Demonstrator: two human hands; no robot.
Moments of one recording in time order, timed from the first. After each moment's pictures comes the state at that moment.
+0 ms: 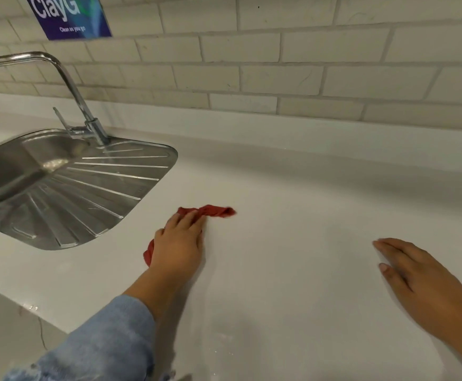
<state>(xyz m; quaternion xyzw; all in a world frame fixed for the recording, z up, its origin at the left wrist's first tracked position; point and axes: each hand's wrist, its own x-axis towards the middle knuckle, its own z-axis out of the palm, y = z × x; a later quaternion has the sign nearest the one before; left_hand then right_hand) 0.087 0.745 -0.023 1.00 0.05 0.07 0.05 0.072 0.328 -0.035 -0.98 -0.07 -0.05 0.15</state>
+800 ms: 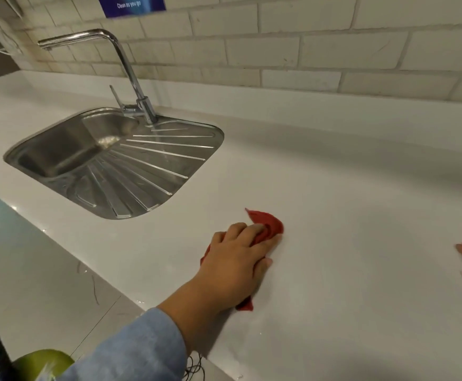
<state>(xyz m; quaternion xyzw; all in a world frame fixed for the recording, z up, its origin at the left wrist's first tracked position) 0.031 0.738 -0.031 0.99 -0.11 0.08 0.05 0.146 0.247 -0.171 -0.96 -0.10 -0.05 0.28</state>
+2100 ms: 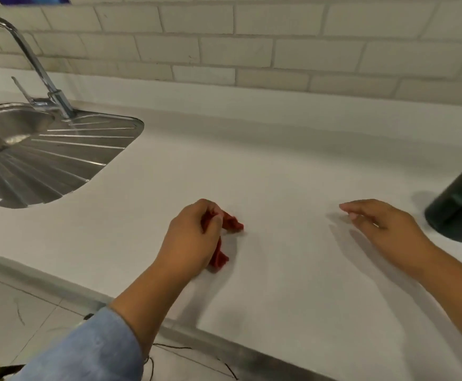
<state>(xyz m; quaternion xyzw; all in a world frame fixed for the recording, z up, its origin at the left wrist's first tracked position) -0.028 0.605 0.035 0.87 0.07 0.04 0.48 0.014 0.285 0.020 -0.93 -0.06 -0.03 0.36</state>
